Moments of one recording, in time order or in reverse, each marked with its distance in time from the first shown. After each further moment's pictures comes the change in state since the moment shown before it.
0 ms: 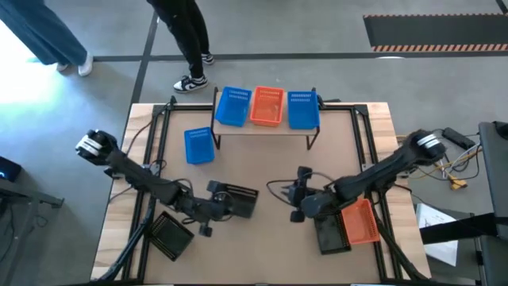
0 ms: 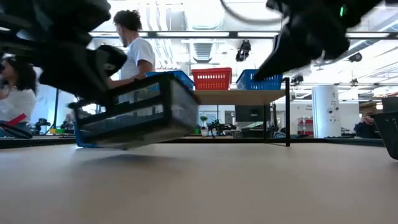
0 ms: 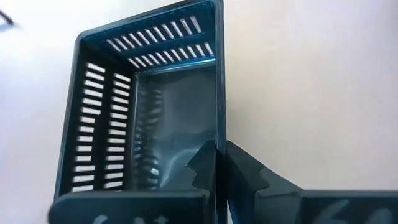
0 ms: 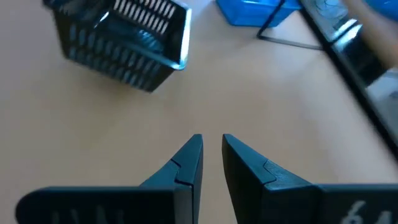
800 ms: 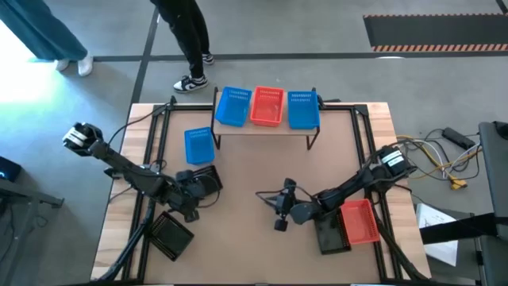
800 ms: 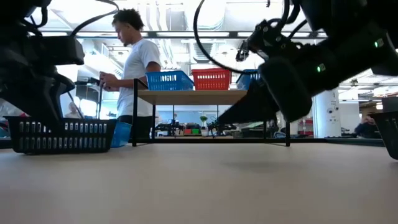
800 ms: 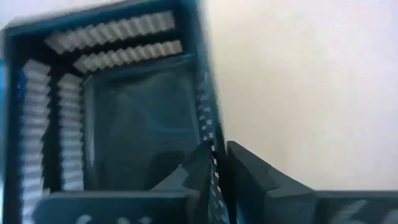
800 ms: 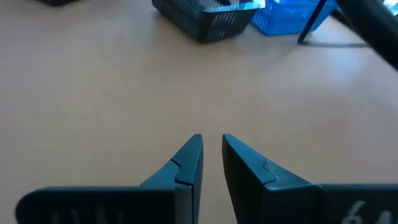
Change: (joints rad) left arm -0.023 -0.257 -0.110 -0.544 -0.041 -0.620; right arm -0.001 0.400 -0.098 0.763 0.001 0.011
